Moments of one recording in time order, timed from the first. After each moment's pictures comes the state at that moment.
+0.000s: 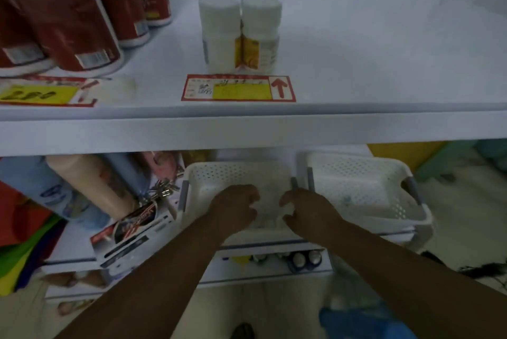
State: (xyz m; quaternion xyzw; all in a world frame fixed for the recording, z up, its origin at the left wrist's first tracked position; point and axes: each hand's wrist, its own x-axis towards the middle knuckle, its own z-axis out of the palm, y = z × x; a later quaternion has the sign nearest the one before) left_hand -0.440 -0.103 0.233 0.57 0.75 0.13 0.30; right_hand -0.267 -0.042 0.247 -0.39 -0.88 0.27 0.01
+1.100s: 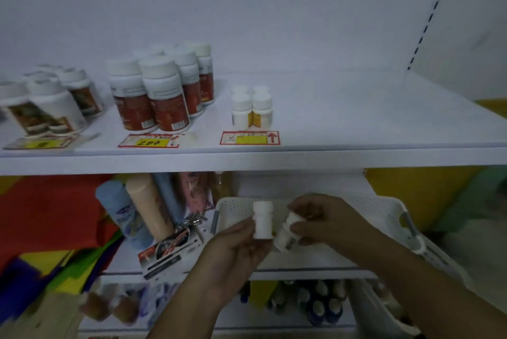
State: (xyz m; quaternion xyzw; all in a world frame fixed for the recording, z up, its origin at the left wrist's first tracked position) left_hand -0.386 -0.220 0.360 0.06 0.35 0.69 0.63; right_hand -0.231 -0.105 0.387 -0.32 -0.67 0.65 0.19
